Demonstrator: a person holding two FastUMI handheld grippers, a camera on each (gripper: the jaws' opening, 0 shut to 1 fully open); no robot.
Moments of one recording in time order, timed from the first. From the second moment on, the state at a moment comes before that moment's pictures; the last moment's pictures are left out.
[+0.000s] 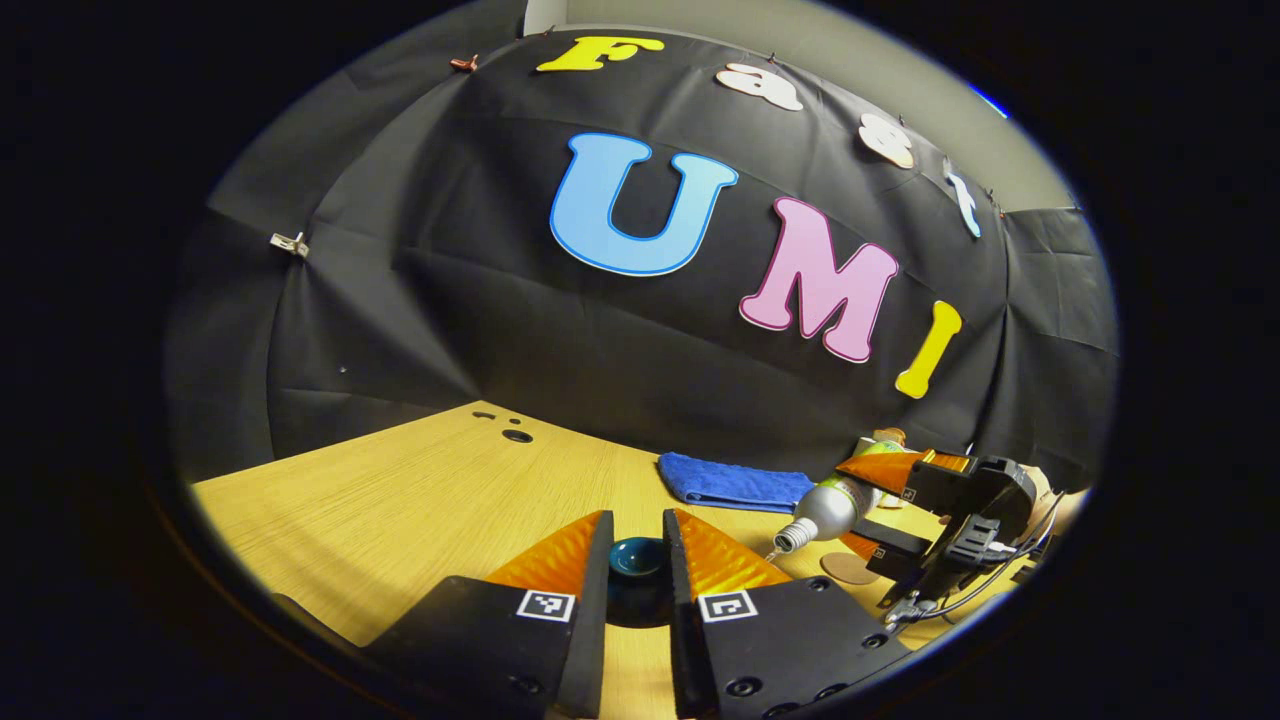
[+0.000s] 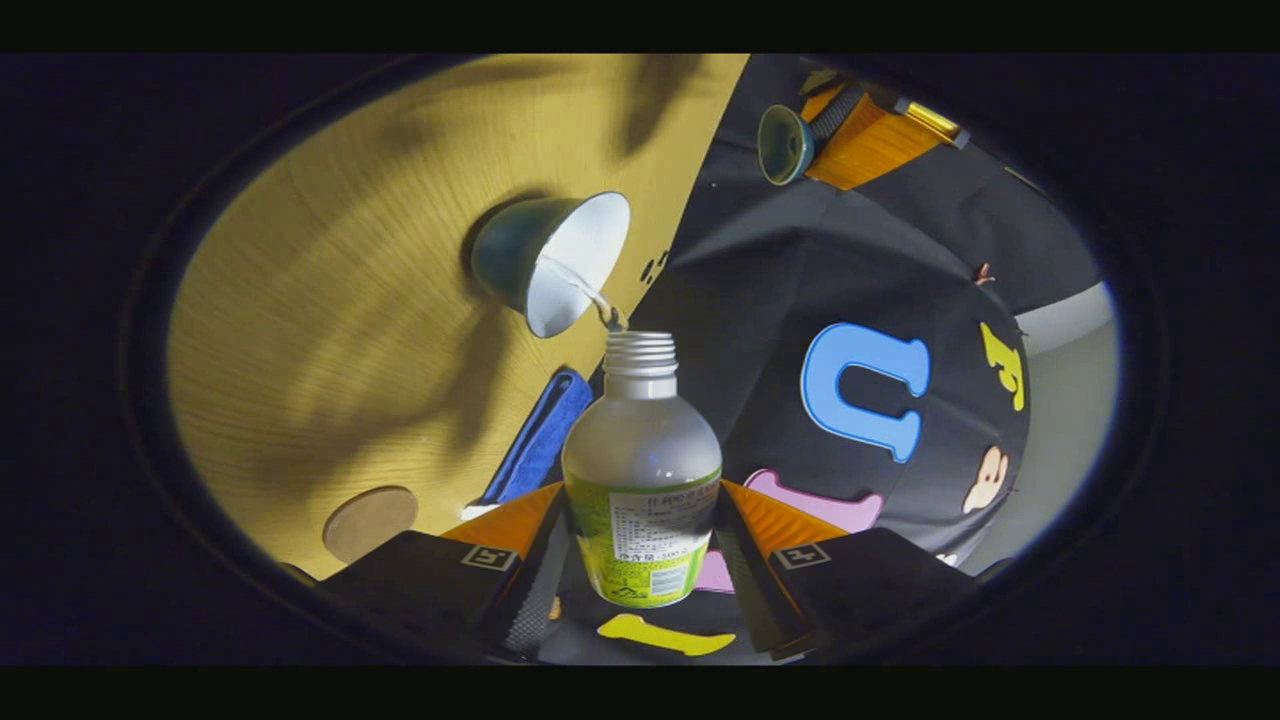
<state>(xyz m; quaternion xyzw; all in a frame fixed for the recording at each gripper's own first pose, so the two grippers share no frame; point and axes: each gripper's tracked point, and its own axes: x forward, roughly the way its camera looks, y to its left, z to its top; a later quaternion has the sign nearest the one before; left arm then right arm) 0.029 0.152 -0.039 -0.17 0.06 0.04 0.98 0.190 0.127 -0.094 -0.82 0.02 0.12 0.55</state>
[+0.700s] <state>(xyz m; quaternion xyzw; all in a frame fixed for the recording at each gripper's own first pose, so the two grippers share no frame) 0.024 0.149 -0.047 -0.18 0.06 0.05 0.98 0.209 0.132 -0.071 -0.88 -0.04 0.12 0.46</state>
